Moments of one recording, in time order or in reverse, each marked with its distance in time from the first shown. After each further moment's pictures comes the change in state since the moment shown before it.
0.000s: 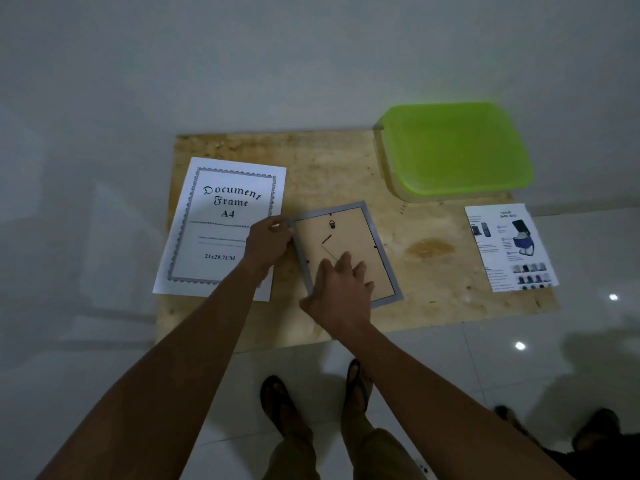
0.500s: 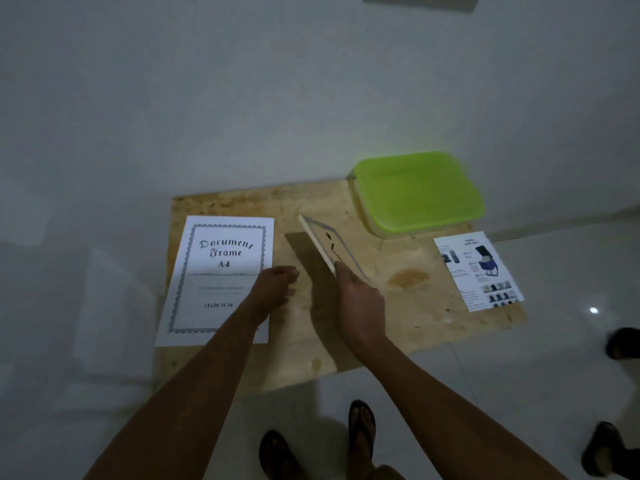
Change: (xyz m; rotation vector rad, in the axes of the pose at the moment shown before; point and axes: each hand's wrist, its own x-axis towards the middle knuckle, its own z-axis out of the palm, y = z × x) left_hand -0.027 0.025 -0.003 -0.072 -0.287 -0.082; right_hand -0.016 0.009 -0.071 0.113 0.476 -0.094
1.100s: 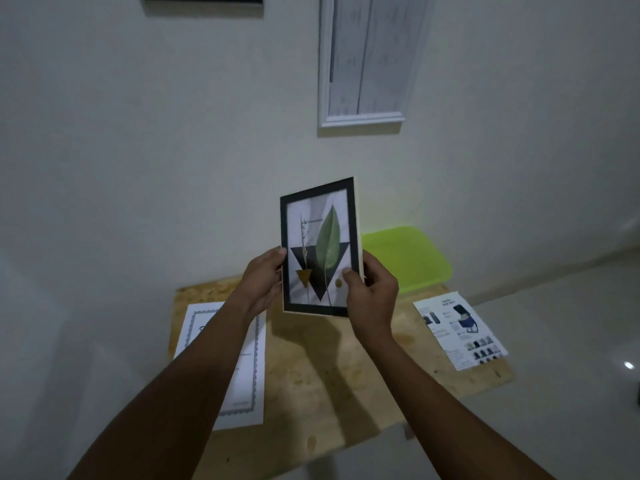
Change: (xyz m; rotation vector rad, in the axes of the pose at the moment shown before) left_hand -0.041 0.165 0.009 -0.304 -0.092 0.332; right_hand 0.052 -0.021 -0.130 1.155 0.543 0.065
